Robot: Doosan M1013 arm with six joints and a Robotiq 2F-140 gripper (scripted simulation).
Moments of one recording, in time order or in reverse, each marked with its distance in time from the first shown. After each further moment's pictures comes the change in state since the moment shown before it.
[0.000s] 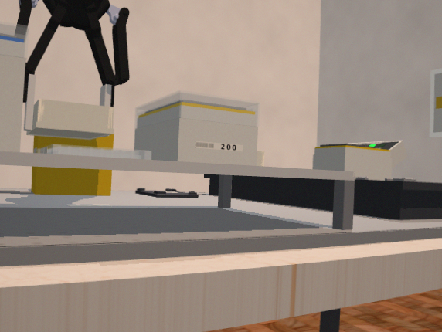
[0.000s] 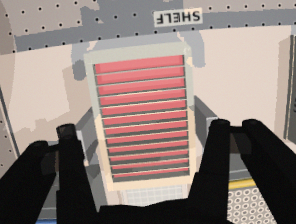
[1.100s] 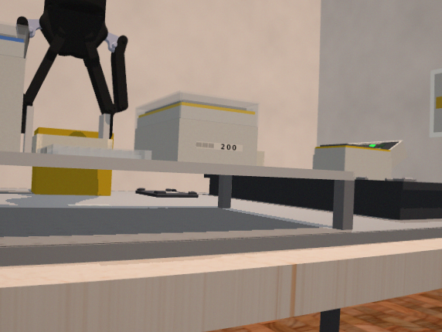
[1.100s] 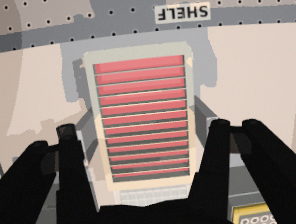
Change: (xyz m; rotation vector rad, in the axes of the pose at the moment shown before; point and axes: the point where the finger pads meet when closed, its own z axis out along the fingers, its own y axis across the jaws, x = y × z) arm 0.000 0.000 0.038 -0.001 0.000 0.000
